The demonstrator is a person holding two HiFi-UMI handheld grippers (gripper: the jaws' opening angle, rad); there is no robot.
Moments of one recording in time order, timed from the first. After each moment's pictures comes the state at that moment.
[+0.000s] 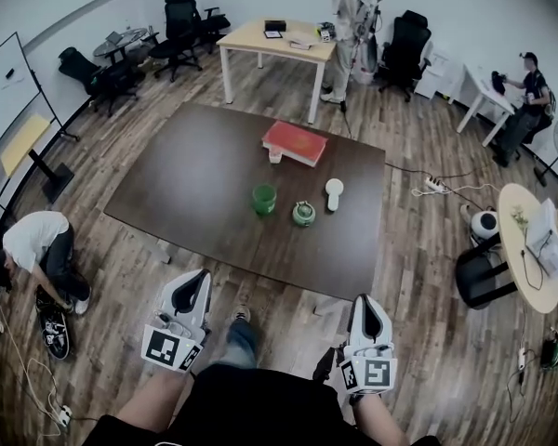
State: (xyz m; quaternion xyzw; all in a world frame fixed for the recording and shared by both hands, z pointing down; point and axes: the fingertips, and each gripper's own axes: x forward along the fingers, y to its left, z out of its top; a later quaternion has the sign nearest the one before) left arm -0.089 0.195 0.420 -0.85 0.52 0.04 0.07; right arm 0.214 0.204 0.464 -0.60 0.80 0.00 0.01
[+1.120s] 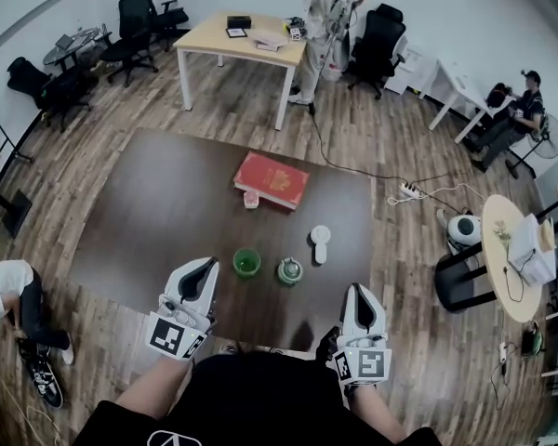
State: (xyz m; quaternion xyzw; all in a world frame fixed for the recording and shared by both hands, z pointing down) left arm -0.104 -0.115 0.424 -0.89 0.43 0.10 0.07; right arm 0.164 -0.069 0.439 -0.64 0.77 0.03 -0.02
